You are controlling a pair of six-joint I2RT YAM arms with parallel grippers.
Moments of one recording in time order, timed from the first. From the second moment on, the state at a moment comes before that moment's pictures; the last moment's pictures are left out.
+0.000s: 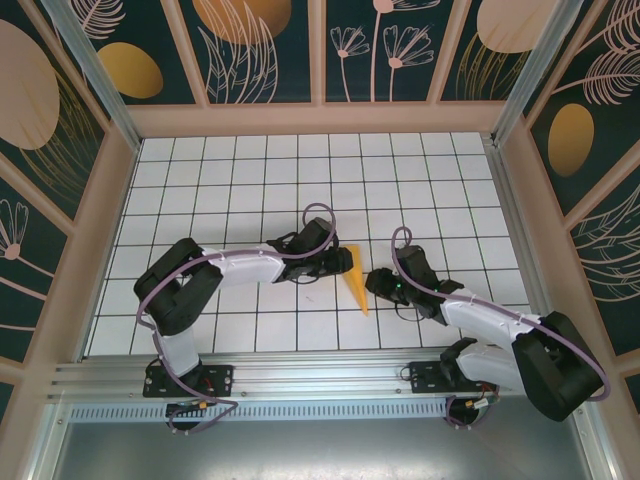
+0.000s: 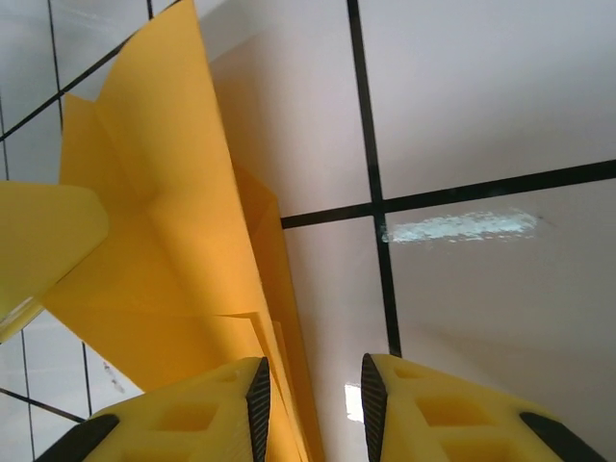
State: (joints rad) left arm -0.86 1.82 1.01 -0.04 0.15 -0.95; right arm 0.59 1.13 0.35 -0.06 -0.17 0.85
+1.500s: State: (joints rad) left arm -0.84 1.75 0.83 0.09 0.21 -0.81; right arm 0.66 1.30 0.46 -0.01 -0.23 0.76
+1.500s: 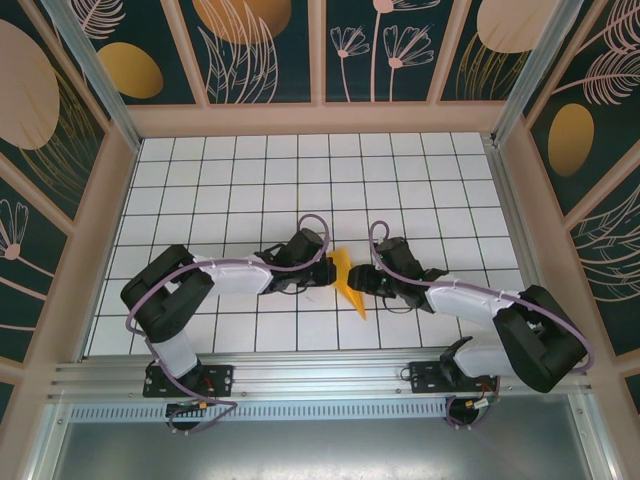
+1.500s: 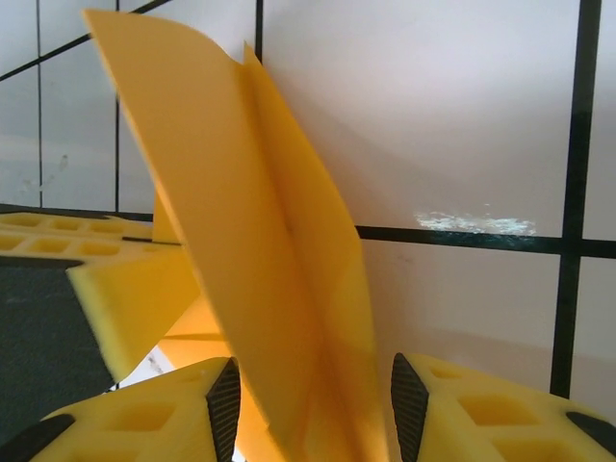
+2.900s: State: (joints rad) left arm -0.71 1.75 0.72 0.25 0.43 -0.74; right arm 0.76 1.28 0.59 -0.16 -0.07 0.78
